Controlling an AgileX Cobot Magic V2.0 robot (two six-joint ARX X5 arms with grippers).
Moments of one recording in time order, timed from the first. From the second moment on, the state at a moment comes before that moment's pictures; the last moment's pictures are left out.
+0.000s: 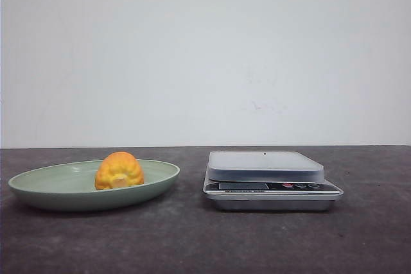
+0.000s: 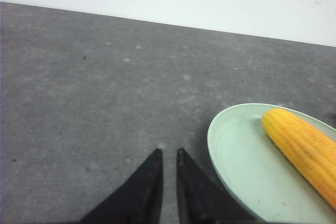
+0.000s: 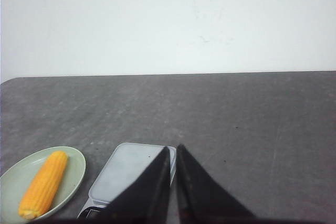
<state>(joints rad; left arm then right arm) -0.06 0.01 0.03 -0.18 0.00 -0.14 0.39 0.26 0.81 -0.69 0.09 0.22</state>
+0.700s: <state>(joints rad) -0.06 0.01 0.03 -0.18 0.00 -0.14 0.07 0.07 0.29 -0.25 0.12 0.13</state>
